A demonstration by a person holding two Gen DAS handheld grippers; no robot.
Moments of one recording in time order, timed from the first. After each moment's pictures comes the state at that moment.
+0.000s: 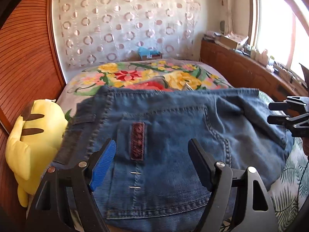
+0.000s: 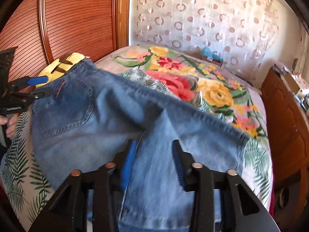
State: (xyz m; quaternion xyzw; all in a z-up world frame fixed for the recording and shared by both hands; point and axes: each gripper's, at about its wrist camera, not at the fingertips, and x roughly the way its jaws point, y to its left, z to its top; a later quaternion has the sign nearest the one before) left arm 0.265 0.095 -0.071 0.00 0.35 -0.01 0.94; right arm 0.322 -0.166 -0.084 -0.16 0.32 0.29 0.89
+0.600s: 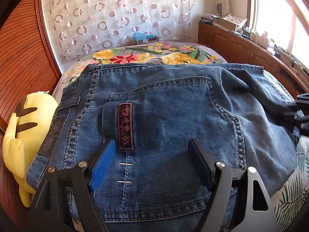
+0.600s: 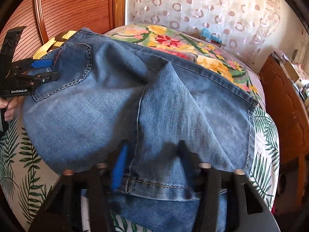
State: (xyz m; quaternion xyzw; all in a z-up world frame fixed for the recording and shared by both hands) left arm 0.275 0.081 -0.098 0.03 0.40 -0.02 0.92; right arm 0.312 -0.157 -0.109 -0.20 0.38 0.26 0.87
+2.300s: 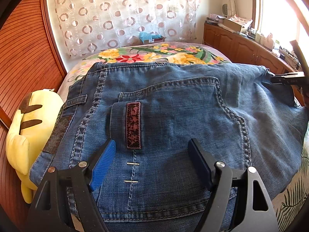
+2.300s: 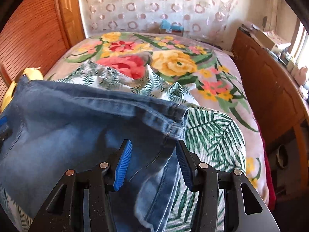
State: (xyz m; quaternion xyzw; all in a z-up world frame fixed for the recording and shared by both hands) left arm 0.275 0.089 -0.100 0.03 0.40 0.00 0.92; right arm 0.403 -0.247 -0.075 -0.09 0.41 0.16 0.90
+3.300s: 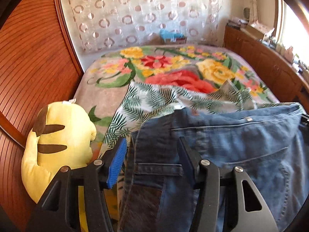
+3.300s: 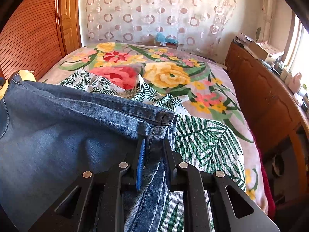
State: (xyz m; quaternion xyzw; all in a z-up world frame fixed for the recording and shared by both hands) left arm 0.371 0.205 -0.072 0.01 0.42 0.06 0.90; right arm 0.393 -0.234 -0.100 -0.10 0.34 0.14 0.92
